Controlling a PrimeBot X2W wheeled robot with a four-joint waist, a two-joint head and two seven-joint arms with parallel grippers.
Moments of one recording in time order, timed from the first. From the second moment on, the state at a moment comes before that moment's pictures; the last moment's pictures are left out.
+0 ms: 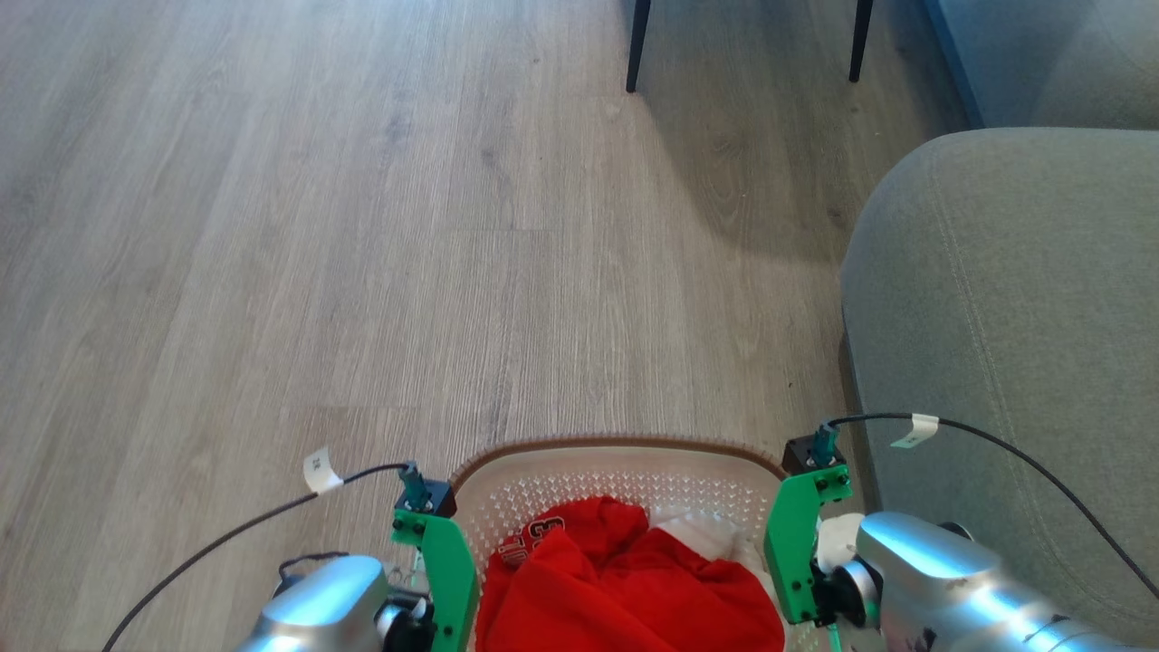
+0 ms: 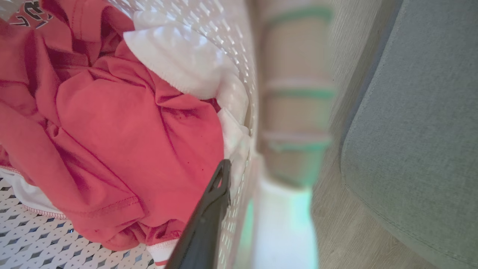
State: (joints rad) left arm -0.57 0.10 -1.29 1.10 -1.16 -0.12 0.46; right arm -0.65 -0.17 1.27 1.02 1.18 0.11 0.42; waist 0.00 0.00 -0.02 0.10
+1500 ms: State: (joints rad) left arm -0.69 0.04 -1.28 1.18 -1.11 -0.12 0.23; right arm -0.76 -0.24 1.26 0.97 1.17 0.11 0.23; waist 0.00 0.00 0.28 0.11
